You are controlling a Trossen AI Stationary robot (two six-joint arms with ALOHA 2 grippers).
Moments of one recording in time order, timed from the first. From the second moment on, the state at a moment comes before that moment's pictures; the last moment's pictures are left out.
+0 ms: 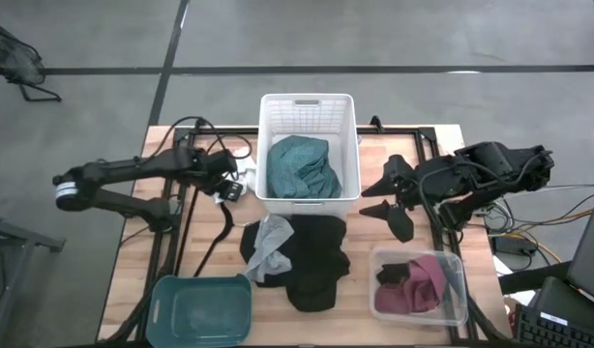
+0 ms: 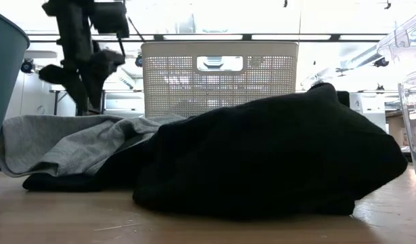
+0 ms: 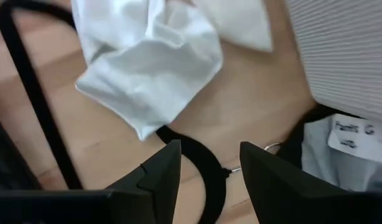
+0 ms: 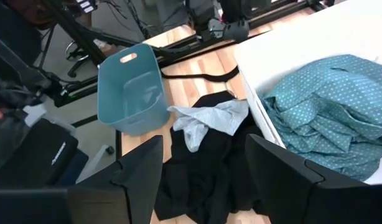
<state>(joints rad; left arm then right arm) 0.34 1.10 0.86 -1.03 -0.05 -0.86 0.33 1.32 1.78 -1.08 0.24 0.60</state>
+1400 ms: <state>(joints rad) 0.57 1.30 0.72 -0.68 -0.04 -0.63 0.32 1.34 1.78 -1.06 0.48 0.58</state>
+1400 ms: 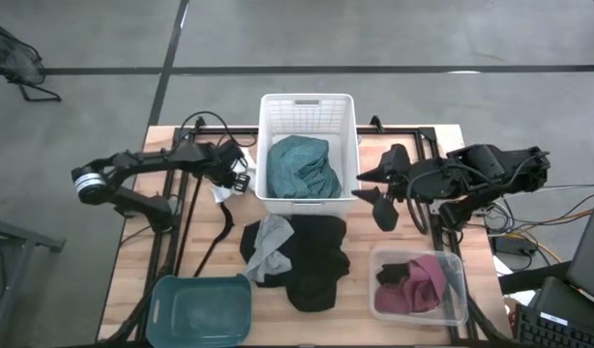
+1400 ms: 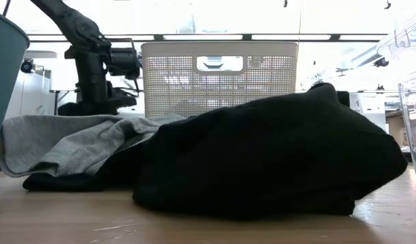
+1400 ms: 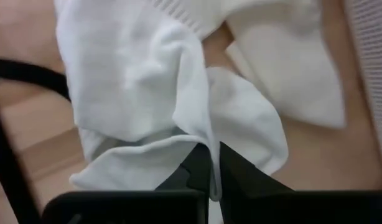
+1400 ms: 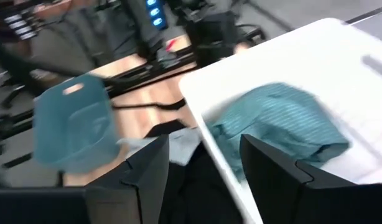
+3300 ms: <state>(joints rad) -0.15 0.95 1.29 -1.01 0.59 -0.97 0.17 1.43 1.78 -0.59 0.83 0.20</state>
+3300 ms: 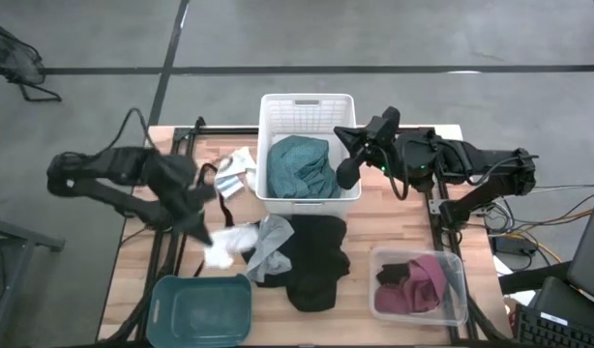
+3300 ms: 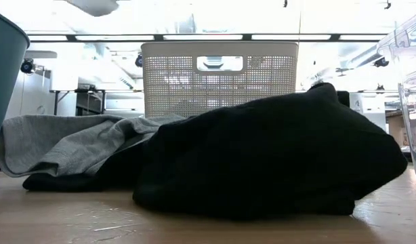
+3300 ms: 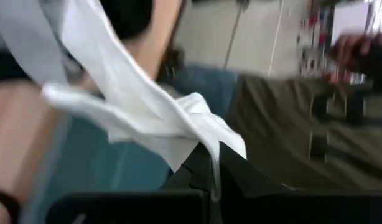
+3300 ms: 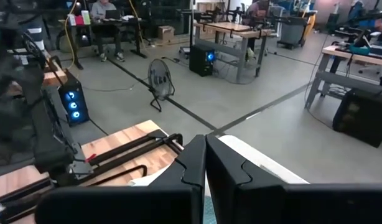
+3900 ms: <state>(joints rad) -0.62 1.20 1.24 -0.98 0.55 -1.19 0.11 1.43 1.78 -0.59 0.83 0.20</state>
